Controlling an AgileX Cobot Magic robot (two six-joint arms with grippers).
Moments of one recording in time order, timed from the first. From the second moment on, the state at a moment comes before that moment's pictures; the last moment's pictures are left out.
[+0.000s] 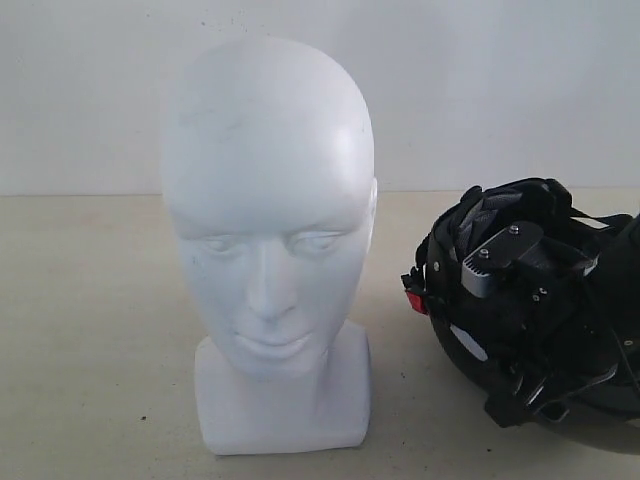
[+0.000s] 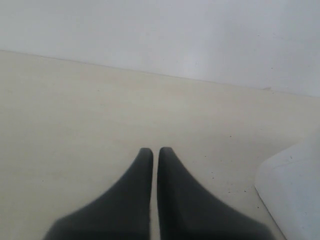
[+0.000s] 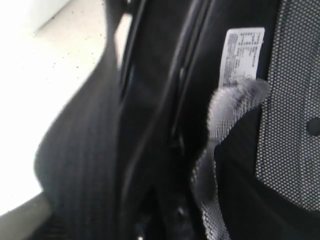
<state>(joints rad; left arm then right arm) -0.04 0.00 0.00 0.03 0.28 -0.17 0.27 1.55 -0.82 0.35 0.67 -0.76</state>
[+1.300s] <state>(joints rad) -0.04 0.00 0.00 0.03 0.28 -0.17 0.35 1.51 -0.80 0.15 0.50 -0.38</state>
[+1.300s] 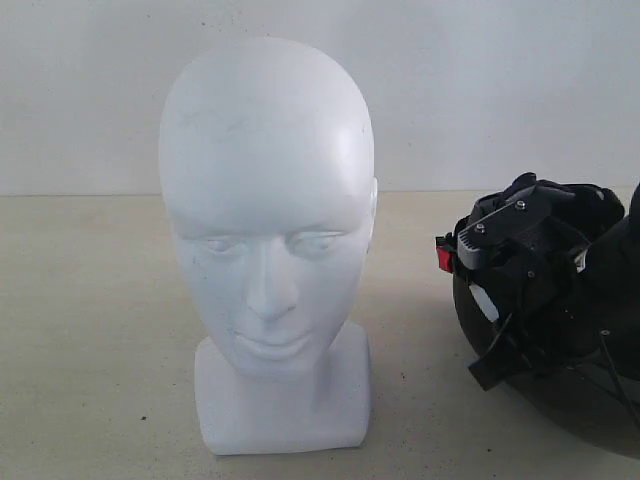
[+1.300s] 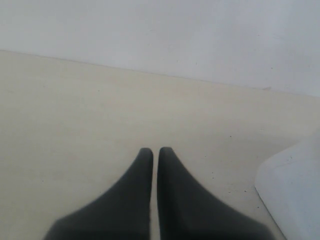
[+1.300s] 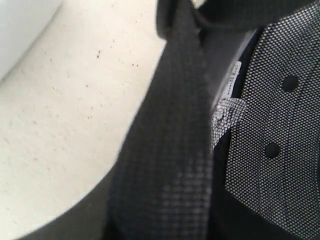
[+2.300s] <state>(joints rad) -0.04 0.00 0.00 0.03 0.28 -0.17 -0.09 1.32 -1.26 1.51 0.91 -0.65</state>
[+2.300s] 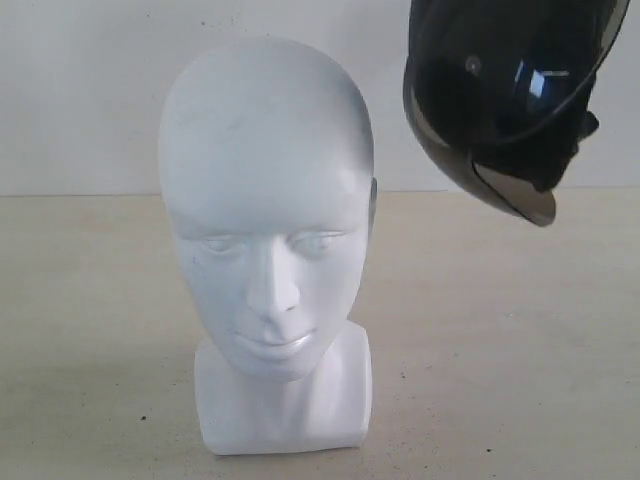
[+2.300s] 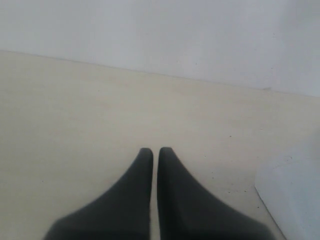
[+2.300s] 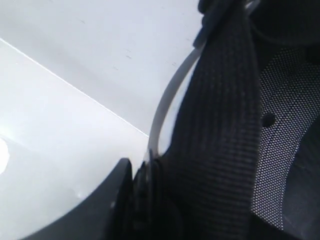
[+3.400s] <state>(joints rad) -0.04 0.00 0.00 0.03 0.28 -0.17 -0.10 1.25 -1.29 1.38 0.65 -0.51</state>
